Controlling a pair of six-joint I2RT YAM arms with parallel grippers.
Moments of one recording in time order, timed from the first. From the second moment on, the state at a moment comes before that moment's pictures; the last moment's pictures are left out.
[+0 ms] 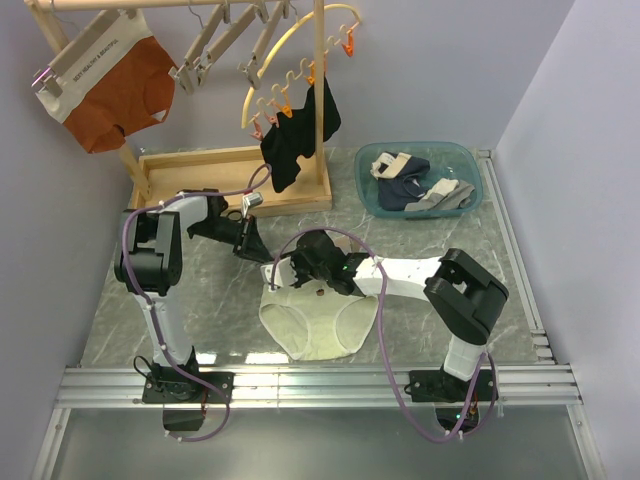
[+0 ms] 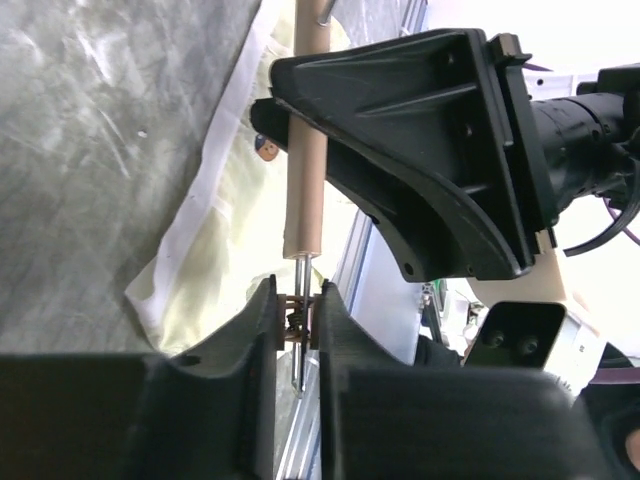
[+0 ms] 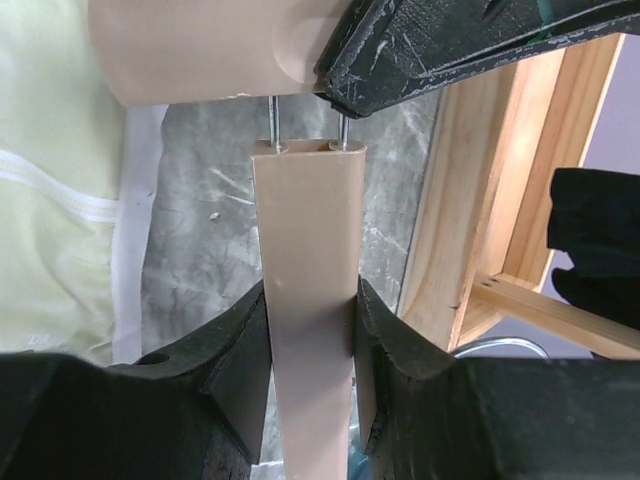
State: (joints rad) left arm -0.07 1.99 1.30 -1.00 1.24 0.45; right arm 0.94 1.76 1.02 0.09 0.04 -1.13
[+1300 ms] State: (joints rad) left arm -0.02 2.09 1.38 -0.97 1.27 0.42; right arm 0.90 1.65 1.04 -0.11 -0.03 -0.86
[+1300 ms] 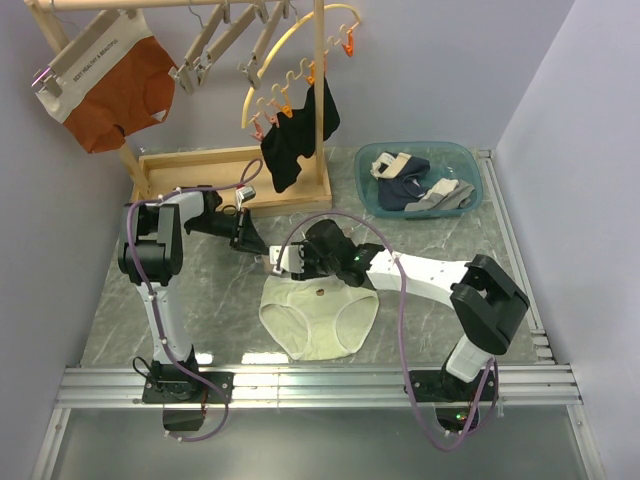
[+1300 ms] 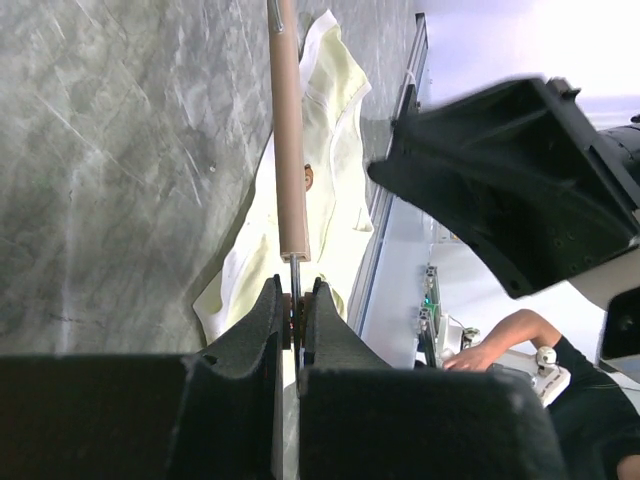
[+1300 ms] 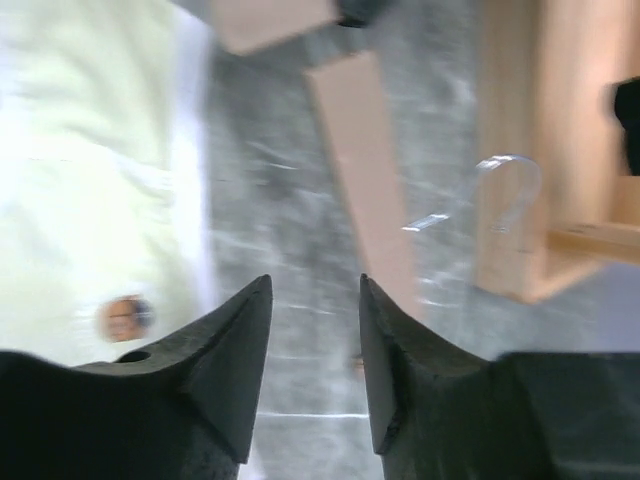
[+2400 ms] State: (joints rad) left arm -0.02 2.10 1.39 -0.95 1.26 0.42; right arm 0.88 1.93 1.18 -0.13 -0.25 -0.11
